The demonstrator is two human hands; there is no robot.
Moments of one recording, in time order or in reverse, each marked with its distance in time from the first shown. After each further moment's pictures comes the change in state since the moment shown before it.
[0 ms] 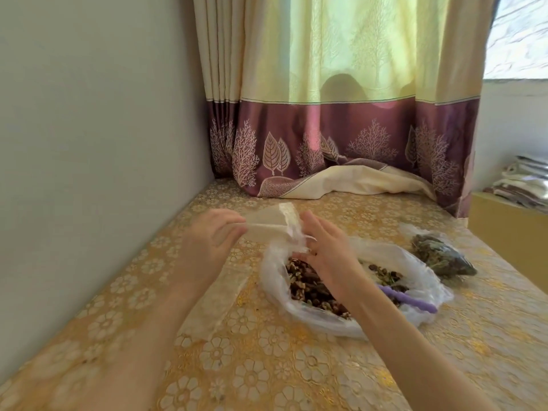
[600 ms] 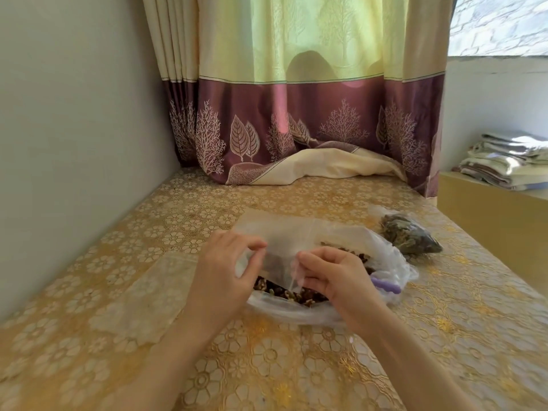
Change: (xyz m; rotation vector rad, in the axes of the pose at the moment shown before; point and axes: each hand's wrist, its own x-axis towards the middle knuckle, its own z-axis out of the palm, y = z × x) left_hand -0.041 0.050 0.070 0.076 -0.136 0.101; right_hand -0.040 0.024 -0.075 0.055 -0.008 0.053
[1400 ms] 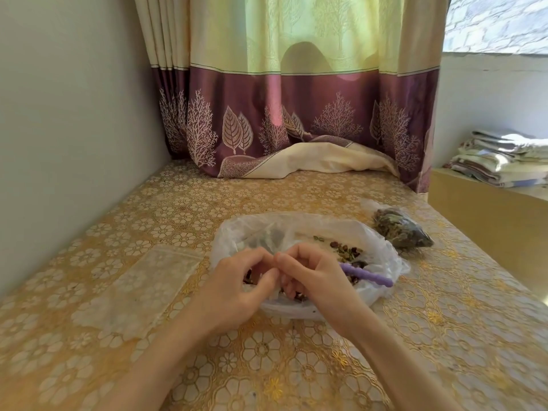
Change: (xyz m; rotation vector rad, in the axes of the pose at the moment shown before) left_hand -0.010 0.011 0.004 -0.361 -0.379 -0.092; right_hand -0.006 0.011 0.012 -0.258 -0.144 -0.133
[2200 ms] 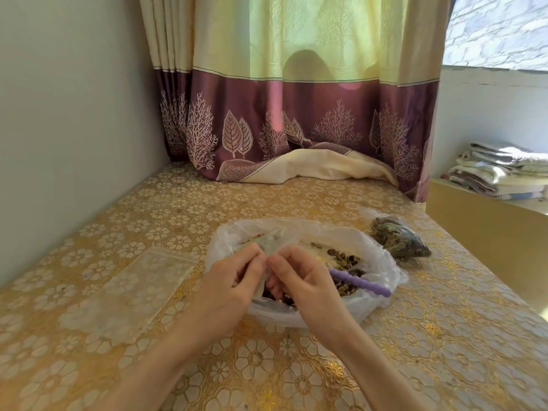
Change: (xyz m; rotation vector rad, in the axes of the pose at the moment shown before) left_hand 0.002 0.006 0.005 -0.144 0.141 -0.054; right_hand -0.002 -0.003 0.013 -0.015 0.021 -0.185
